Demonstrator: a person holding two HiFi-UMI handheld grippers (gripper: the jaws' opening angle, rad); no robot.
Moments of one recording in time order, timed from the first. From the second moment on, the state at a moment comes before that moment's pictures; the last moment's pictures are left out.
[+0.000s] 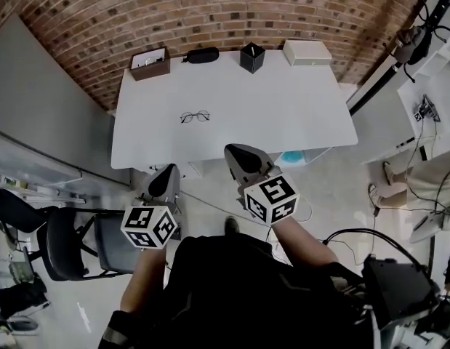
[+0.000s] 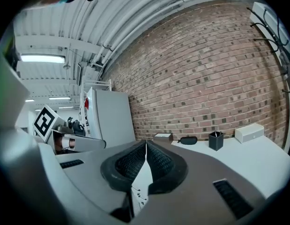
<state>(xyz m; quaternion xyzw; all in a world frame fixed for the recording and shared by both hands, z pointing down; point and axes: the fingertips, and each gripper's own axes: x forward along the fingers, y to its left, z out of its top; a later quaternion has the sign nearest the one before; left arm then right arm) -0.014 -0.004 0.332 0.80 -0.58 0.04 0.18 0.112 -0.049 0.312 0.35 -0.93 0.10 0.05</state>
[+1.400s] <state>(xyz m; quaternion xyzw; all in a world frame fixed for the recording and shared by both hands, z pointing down) -0.099 -0.193 0.470 0.79 -0.54 0.10 0.26 0.025 -0.233 0.469 0.37 -0.89 0.16 0.21</state>
